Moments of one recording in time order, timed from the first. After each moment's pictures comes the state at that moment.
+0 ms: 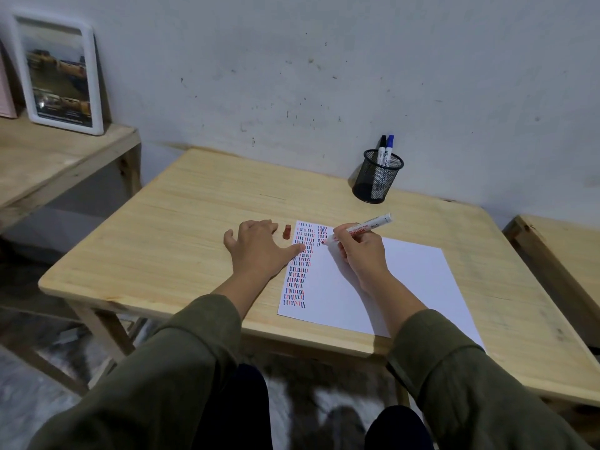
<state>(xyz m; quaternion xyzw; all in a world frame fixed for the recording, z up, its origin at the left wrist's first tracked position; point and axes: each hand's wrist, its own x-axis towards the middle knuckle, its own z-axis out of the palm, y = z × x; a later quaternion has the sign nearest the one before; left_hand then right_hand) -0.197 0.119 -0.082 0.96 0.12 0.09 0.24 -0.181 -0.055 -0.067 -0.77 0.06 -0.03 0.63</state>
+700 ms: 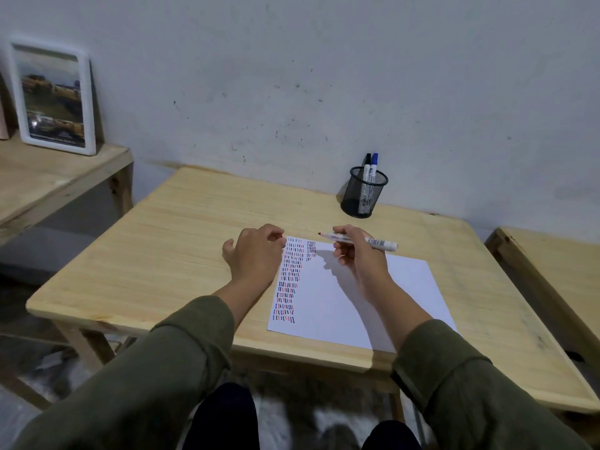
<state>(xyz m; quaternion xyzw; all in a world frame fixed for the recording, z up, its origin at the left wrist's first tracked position) -0.190 0.108 -0.068 0.91 0.13 0.16 0.36 -0.190 -0.064 -0.036 -0.65 0.06 -0.02 0.76</state>
